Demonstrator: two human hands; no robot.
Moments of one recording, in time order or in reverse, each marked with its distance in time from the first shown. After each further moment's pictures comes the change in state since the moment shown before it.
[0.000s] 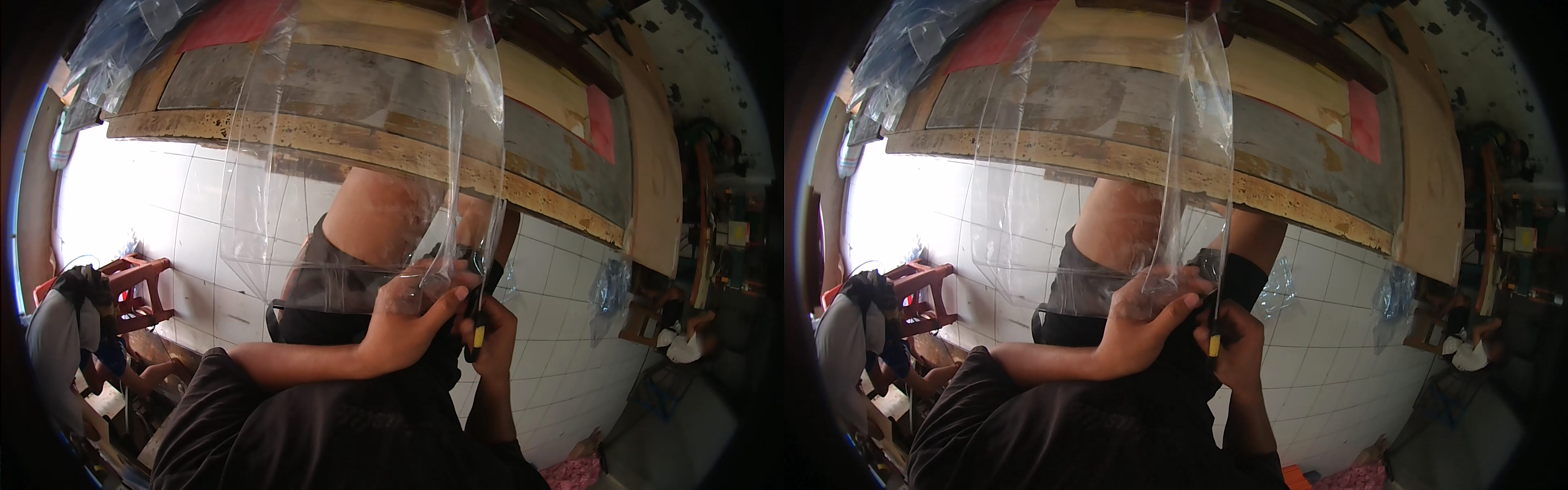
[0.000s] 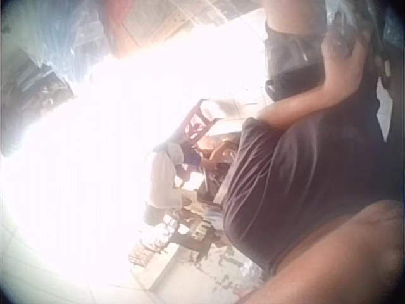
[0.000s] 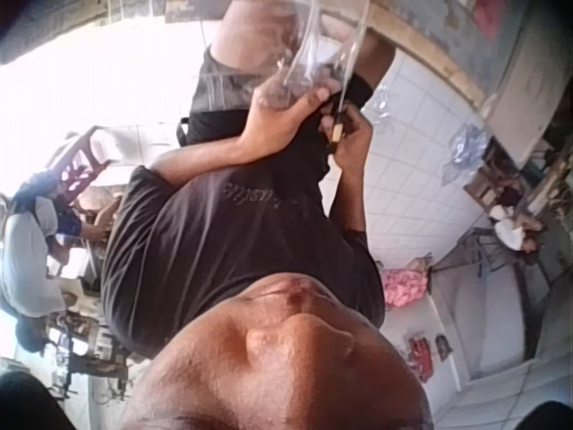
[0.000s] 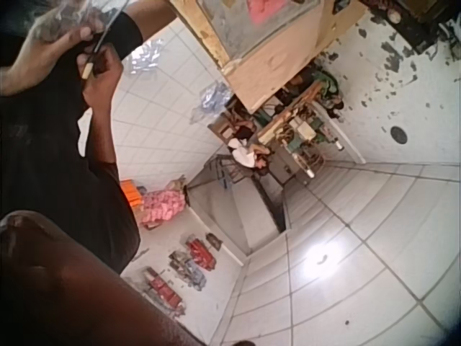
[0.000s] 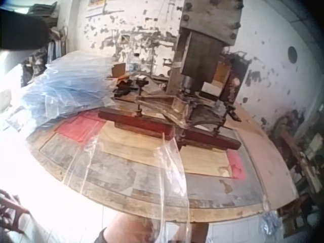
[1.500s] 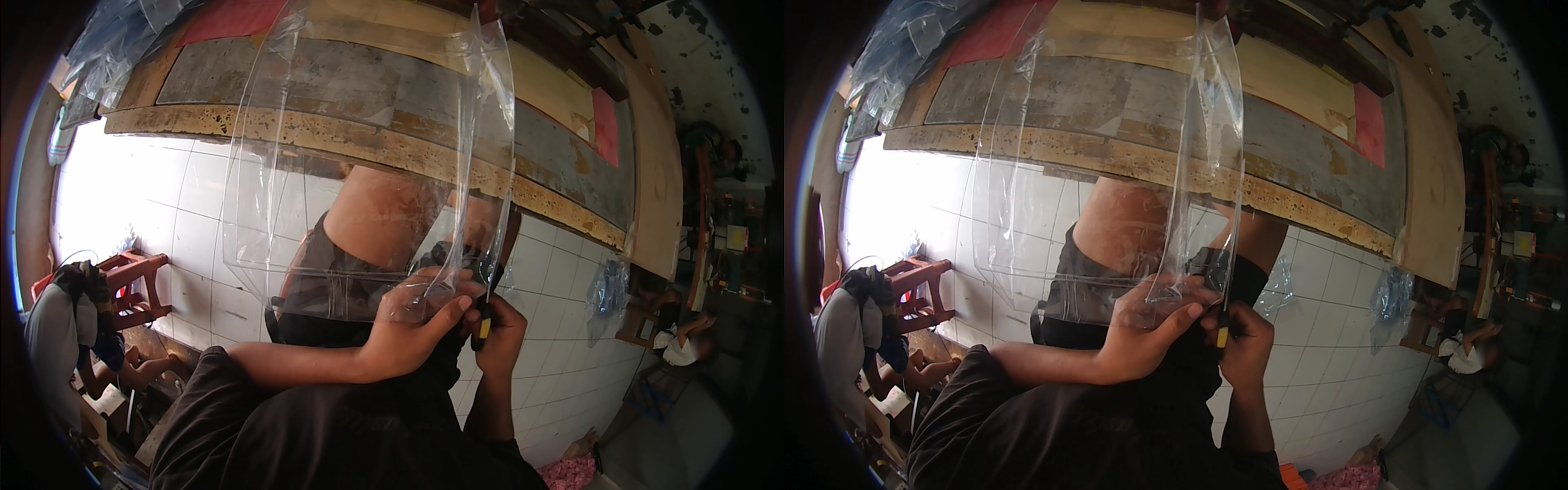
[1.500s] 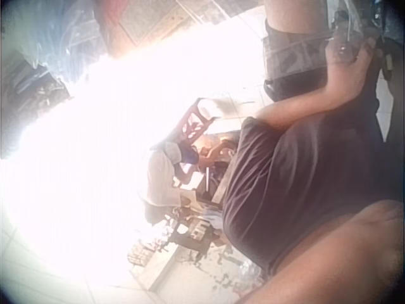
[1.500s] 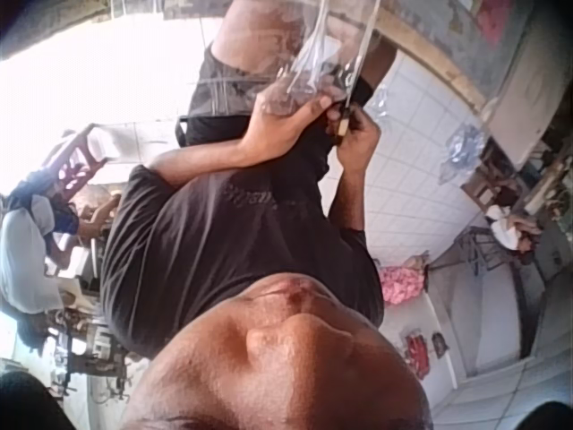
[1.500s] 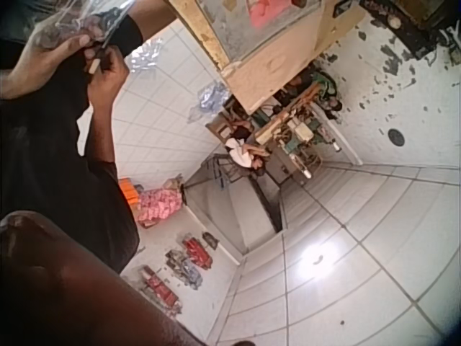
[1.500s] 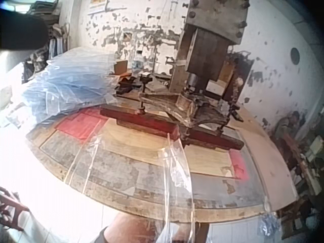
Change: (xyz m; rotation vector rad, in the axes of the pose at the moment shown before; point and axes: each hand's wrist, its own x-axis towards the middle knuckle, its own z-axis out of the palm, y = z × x) left_hand -0.005 -0.005 -0.002 -0.090 -0.075 -0.013; right_hand 0.005 0.001 0.003 -0.102 0.195 -0.041
